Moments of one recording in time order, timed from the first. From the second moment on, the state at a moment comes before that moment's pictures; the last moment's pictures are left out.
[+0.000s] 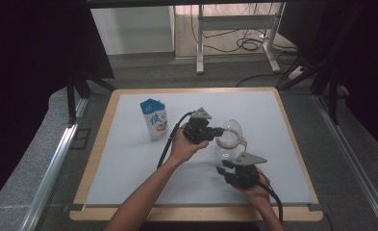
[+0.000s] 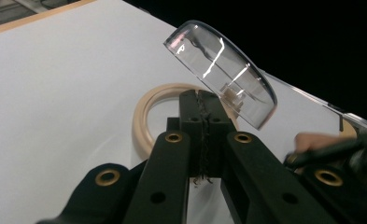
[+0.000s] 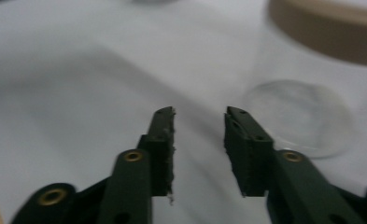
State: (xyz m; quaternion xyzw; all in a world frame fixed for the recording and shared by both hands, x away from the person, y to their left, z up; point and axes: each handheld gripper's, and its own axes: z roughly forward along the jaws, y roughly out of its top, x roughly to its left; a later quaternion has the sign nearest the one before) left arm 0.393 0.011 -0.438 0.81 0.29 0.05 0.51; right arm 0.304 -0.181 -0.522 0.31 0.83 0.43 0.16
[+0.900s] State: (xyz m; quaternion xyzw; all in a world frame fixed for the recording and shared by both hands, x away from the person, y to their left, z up) left arm 0.383 -0.009 -0.424 0.82 0.26 0.05 0.50; right arm 0.304 -0.180 -0.525 0.31 0.83 0.44 0.17
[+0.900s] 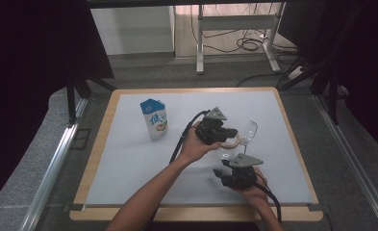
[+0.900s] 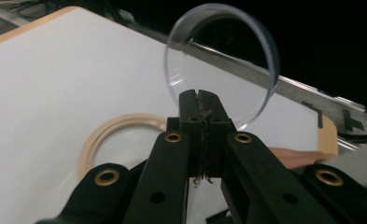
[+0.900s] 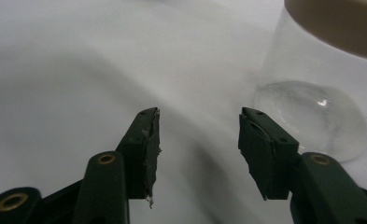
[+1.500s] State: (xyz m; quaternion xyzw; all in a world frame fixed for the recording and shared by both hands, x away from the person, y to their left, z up) left arm 0.340 0.093 -0.467 0.80 0.31 0.07 0.52; right arm 0.309 -0.168 -0.528 0.30 0.84 0.43 0.16
